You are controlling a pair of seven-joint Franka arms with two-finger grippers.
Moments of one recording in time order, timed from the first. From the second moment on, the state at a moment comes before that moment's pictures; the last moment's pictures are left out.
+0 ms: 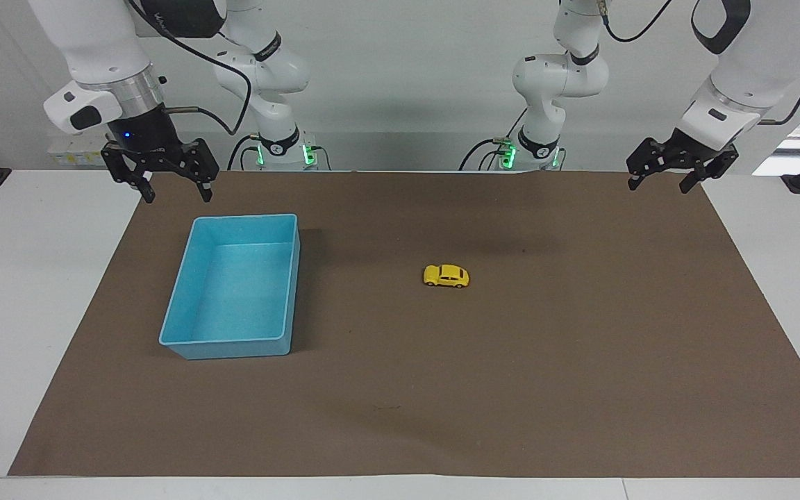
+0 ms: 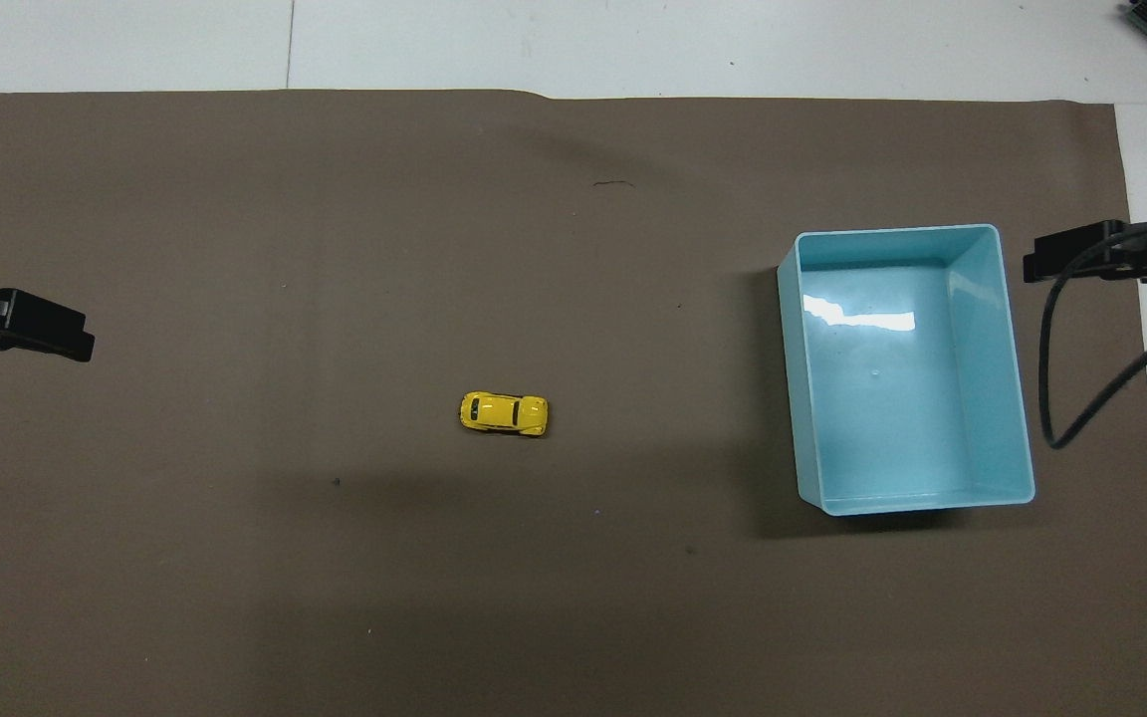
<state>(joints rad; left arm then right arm) -0.09 0.01 0.03 -1.53 -0.03 1.47 0.06 -0.06 0.04 0.06 -1.49 0.01 1.65 0.02</state>
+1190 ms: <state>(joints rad) -0.12 0.01 -0.01 -1.52 -0.03 1.50 0.57 -0.06 0.04 0.06 -1.49 0.01 1.65 0.02</state>
